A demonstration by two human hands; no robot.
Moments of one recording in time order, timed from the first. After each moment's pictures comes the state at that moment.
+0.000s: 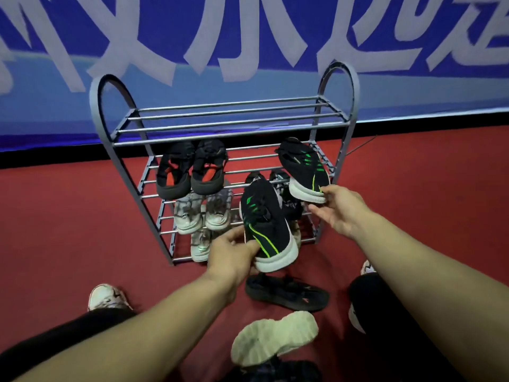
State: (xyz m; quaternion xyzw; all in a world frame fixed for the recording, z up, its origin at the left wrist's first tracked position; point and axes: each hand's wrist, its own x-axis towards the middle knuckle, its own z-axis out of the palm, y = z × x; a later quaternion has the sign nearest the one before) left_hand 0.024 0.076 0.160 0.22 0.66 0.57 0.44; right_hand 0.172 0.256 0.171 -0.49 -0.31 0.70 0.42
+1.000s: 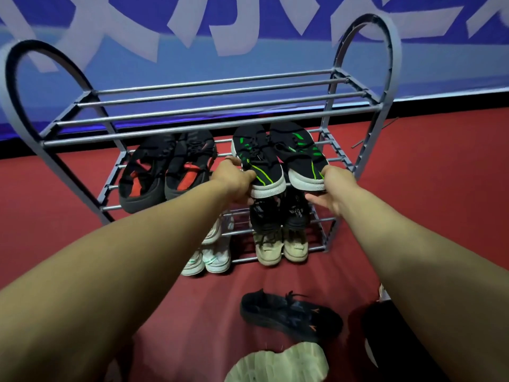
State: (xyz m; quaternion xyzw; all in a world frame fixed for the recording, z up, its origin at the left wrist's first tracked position) left_hand -0.063 0.301 0.155 0.29 0.76 0.46 0.36; right_hand 0.113 0.393 0.124 -0.57 -0.36 0.64 0.37
